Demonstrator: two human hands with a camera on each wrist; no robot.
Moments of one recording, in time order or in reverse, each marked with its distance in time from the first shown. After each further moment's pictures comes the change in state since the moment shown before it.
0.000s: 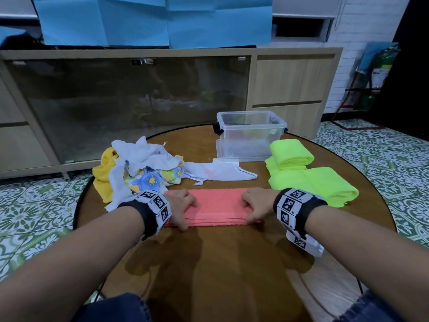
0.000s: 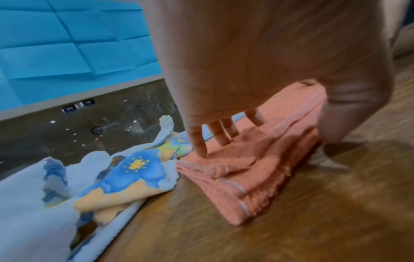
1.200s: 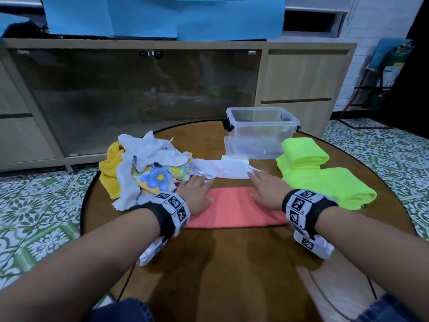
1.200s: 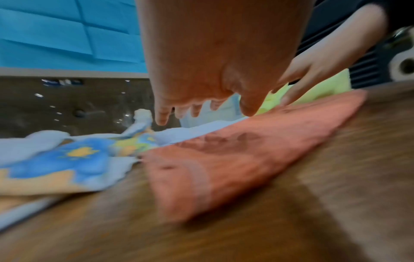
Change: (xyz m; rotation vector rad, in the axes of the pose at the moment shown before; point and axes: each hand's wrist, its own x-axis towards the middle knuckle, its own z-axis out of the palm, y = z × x) left_hand 0.019 0.013 0.003 -0.158 0.279 -0.115; right_hand 0.024 0.001 0.002 -0.025 0.239 0.153
